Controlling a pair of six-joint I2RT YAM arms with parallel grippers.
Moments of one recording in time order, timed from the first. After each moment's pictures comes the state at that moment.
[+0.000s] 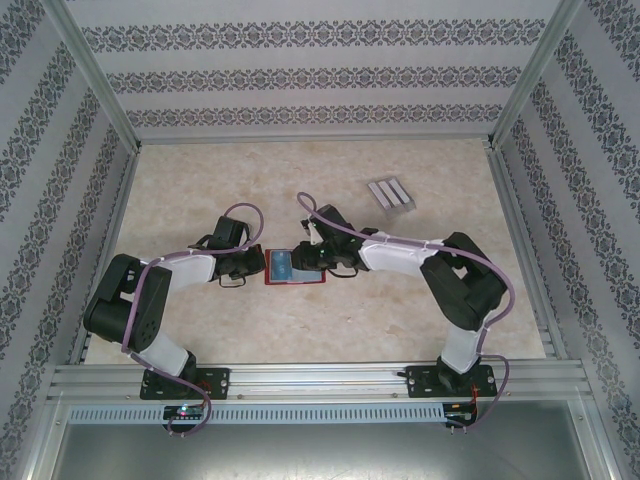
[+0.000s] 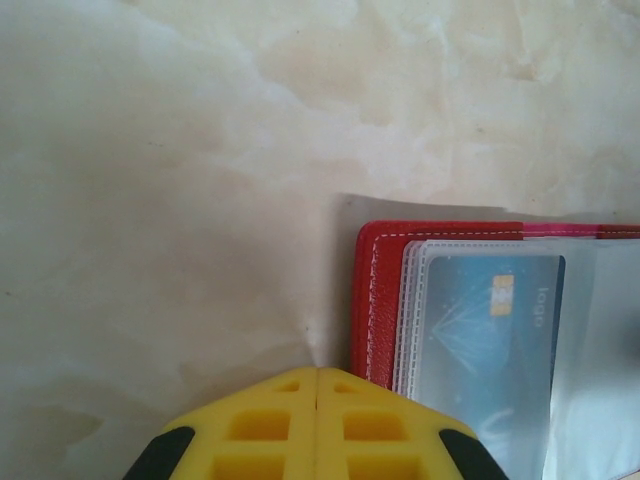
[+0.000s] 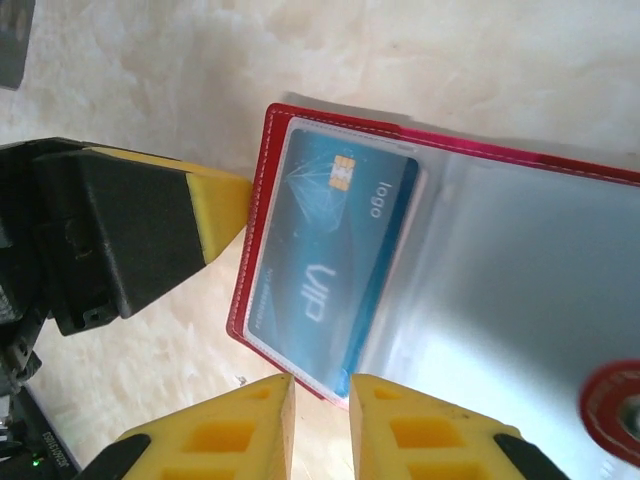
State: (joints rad) left arm -0.29 1.58 0.67 -0.10 0.27 -0.57; right arm 0.74 1.80 1.06 -0.14 -0.36 0.69
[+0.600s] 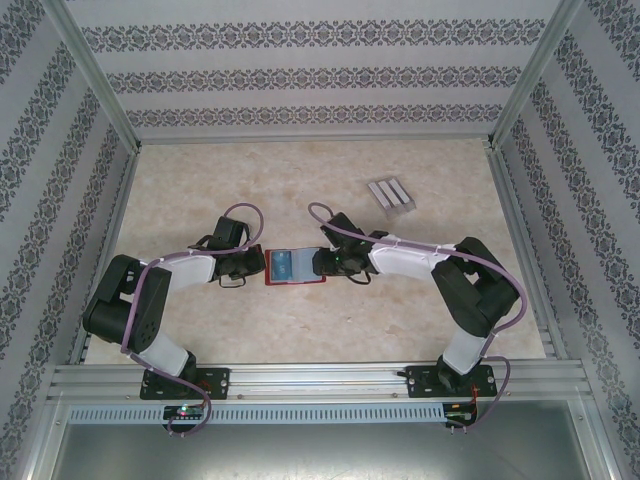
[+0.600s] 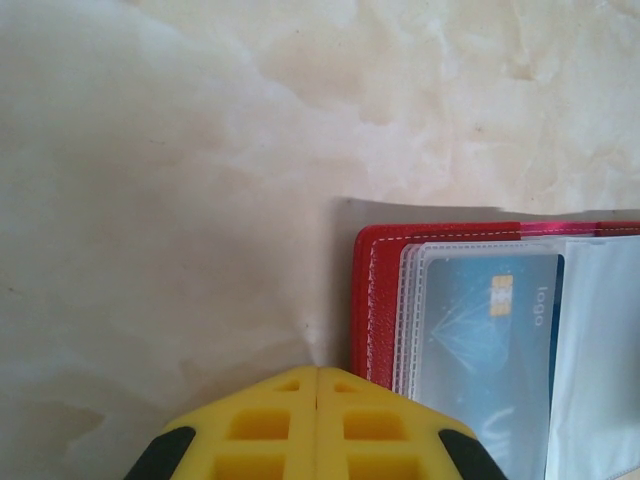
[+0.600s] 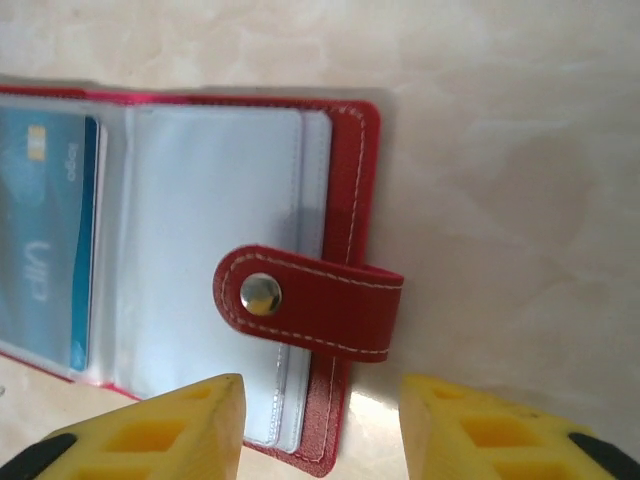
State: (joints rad) left arm -0.29 1.58 0.67 -0.10 0.26 -0.57; right arm 0.73 1.74 1.01 -0.34 -0.08 0.63
